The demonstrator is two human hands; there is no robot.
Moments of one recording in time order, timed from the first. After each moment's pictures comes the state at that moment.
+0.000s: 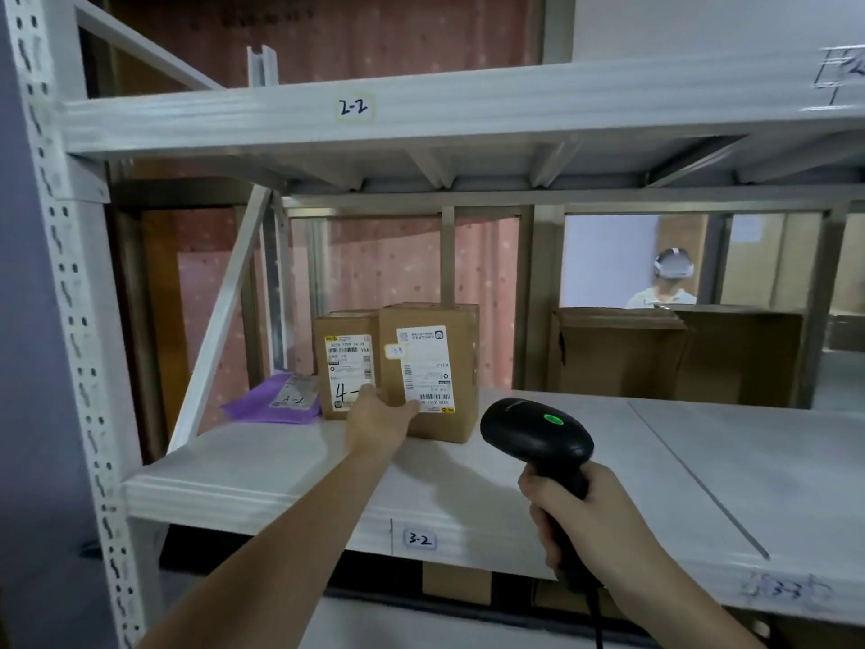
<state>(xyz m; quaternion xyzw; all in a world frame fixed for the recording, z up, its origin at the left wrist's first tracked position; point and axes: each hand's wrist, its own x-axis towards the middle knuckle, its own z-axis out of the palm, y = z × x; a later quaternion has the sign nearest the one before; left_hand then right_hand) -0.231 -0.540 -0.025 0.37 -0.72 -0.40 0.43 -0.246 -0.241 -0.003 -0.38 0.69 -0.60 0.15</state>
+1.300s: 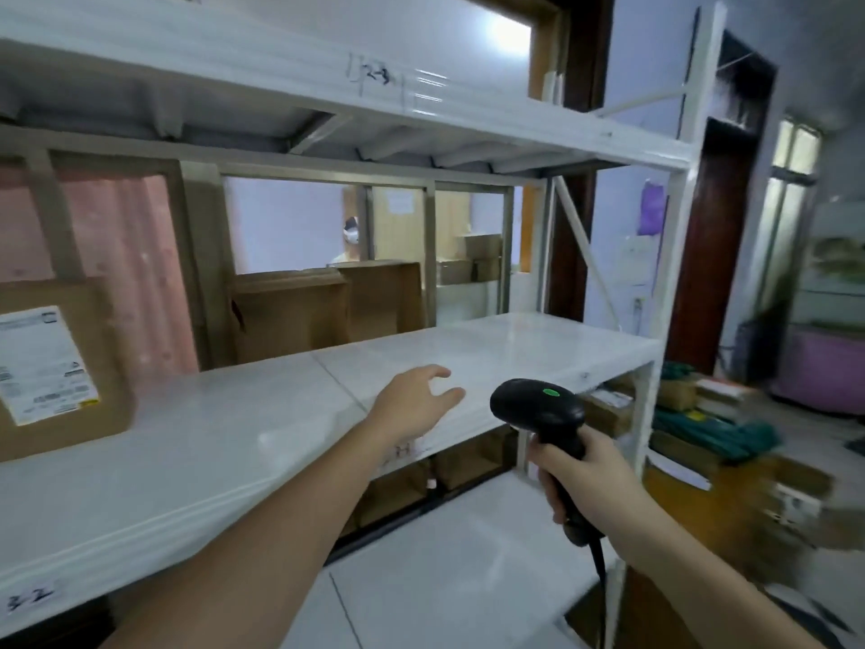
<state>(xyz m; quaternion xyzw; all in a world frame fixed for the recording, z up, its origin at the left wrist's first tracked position) -0.361 -0.170 -0.014 -0.12 -0.93 -0.32 0.12 -0.227 0.045 -0.027 -0.07 0.80 -0.59 -0.05</state>
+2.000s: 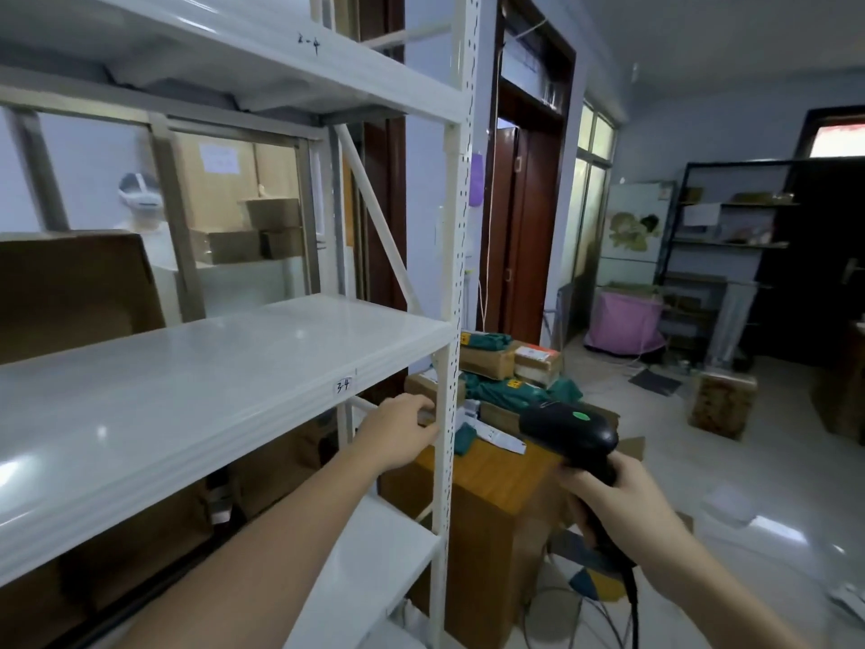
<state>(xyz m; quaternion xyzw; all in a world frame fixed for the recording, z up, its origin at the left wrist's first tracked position) -0.500 0.181 -0.099 -0.27 -0.93 -0.26 0.02 -0.277 0.374 -0.076 0.14 0.80 -0.57 -0.14</state>
